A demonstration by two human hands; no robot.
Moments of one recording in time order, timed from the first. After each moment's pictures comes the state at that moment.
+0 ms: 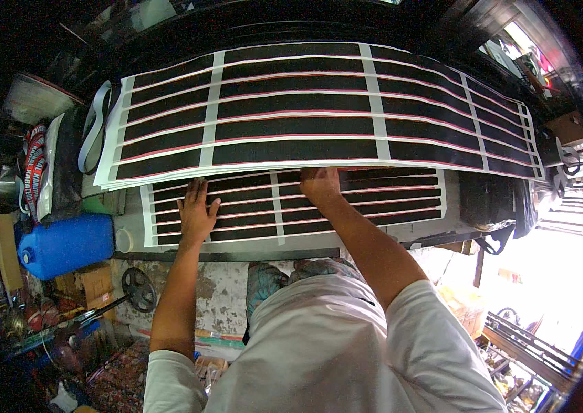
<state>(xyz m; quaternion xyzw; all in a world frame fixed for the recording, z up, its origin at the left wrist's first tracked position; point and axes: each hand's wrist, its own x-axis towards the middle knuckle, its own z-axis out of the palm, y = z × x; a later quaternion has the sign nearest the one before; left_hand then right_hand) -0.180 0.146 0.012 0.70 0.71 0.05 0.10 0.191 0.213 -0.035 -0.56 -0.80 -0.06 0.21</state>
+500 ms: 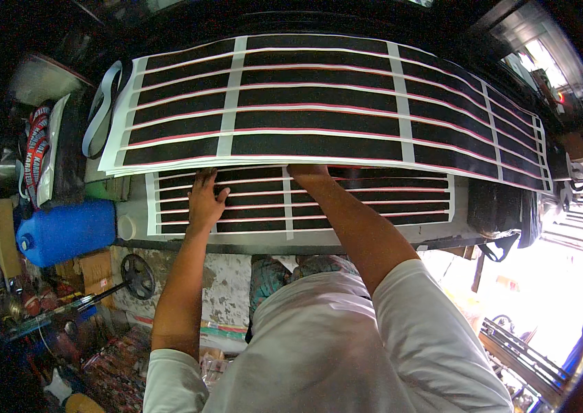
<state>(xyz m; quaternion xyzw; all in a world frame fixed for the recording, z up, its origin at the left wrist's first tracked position) -0.176 0.150 0.028 0.63 0.75 0.05 0.19 0.126 0.239 -0.017 -0.56 -0.80 0.16 0.11</state>
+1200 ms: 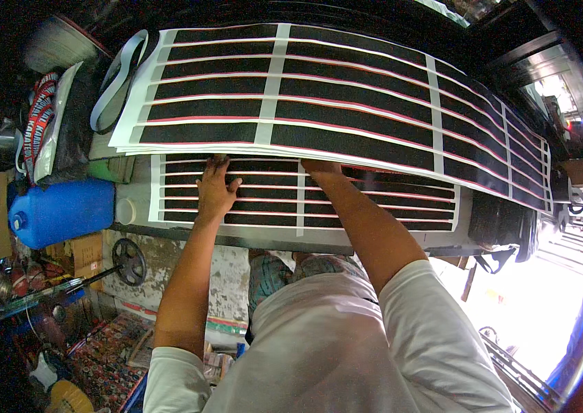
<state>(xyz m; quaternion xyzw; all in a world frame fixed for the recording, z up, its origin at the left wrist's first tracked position) -0.175 0.150 0.021 0.63 0.75 0.05 0.19 0.115 0.253 -0.023 -0.58 -0.81 0.07 0.07</state>
